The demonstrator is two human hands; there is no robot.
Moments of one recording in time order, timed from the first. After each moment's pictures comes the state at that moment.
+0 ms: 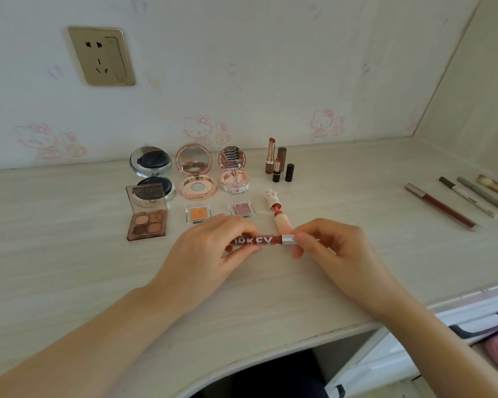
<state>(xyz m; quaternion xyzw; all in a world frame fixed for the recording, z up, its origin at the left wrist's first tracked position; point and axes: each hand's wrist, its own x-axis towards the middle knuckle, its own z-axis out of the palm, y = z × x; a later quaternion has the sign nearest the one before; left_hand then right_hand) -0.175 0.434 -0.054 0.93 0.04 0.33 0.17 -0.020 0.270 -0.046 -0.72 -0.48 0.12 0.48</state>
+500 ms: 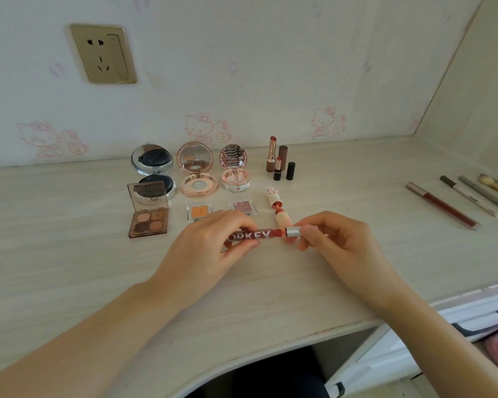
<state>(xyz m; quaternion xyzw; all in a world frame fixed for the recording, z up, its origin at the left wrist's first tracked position) -0.176 0.433 -0.051 0.92 0.05 0.34 0.18 -0.022 0.270 -0.043 -0.71 -0.45 0.12 0.52</state>
